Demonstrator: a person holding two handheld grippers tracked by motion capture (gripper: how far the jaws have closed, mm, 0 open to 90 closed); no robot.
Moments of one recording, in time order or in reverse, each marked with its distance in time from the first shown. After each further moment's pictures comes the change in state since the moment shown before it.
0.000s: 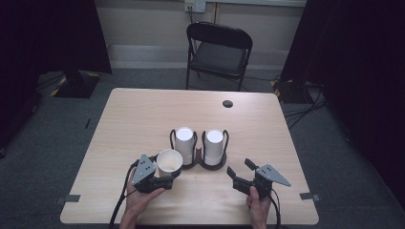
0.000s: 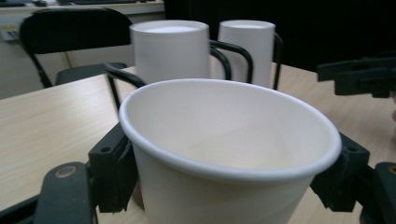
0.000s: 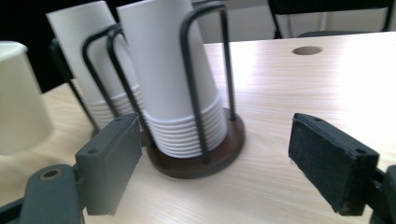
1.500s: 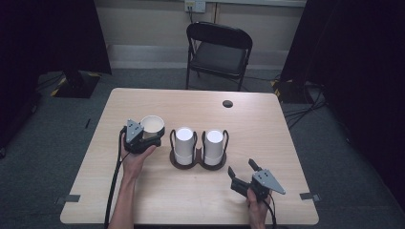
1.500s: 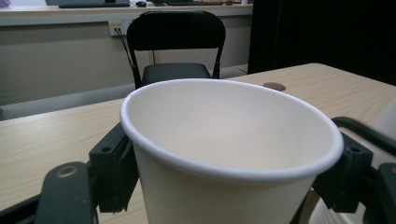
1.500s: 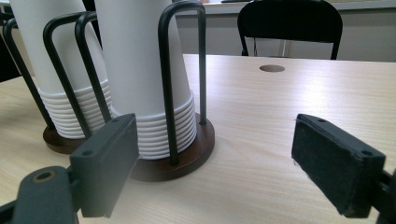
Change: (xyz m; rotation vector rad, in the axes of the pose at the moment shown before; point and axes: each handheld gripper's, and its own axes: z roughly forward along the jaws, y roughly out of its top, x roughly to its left) left arm 0.098 0.012 0.058 0.013 0.281 -0.091; right arm 0.005 -0.014 0.003 -0.067 -0.121 -0.112
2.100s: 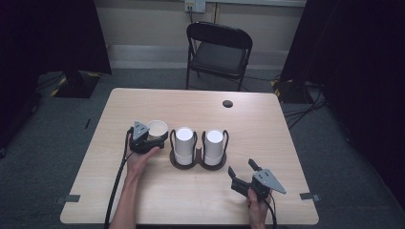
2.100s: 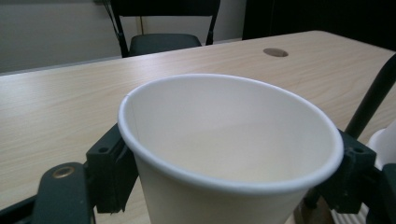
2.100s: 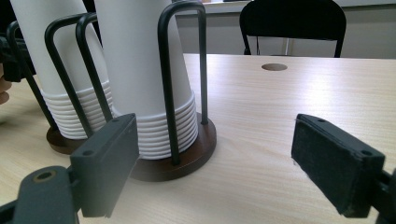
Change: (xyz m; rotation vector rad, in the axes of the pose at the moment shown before) left arm 0.003 -0.025 0.024 0.112 -0.033 -0.002; right arm -0.002 0.000 0.000 0.000 0.011 0.017
